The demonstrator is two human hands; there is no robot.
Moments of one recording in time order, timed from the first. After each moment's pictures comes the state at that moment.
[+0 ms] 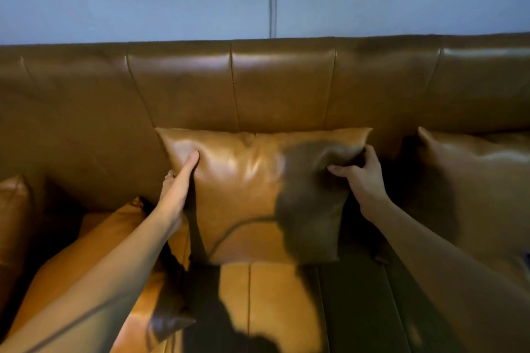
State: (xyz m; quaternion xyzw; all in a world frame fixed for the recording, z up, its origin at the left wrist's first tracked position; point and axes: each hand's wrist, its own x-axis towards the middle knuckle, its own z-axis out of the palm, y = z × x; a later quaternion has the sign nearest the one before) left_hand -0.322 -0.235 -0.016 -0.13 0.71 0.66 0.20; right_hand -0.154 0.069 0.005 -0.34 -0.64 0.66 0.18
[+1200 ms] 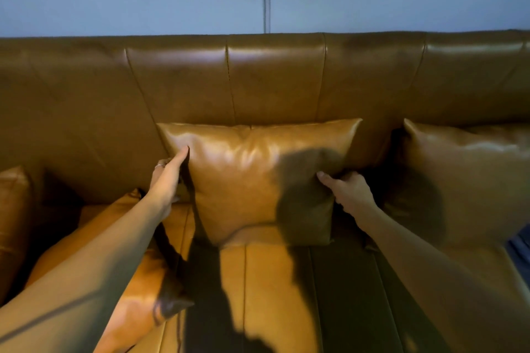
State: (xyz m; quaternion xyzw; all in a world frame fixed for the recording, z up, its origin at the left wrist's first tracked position) left_hand -0.305 -0.248 0.003 -0.09 0.72 0.66 0.19; right_hand -0.125 0.050 -0.018 -0.44 -0.71 0.55 0.04
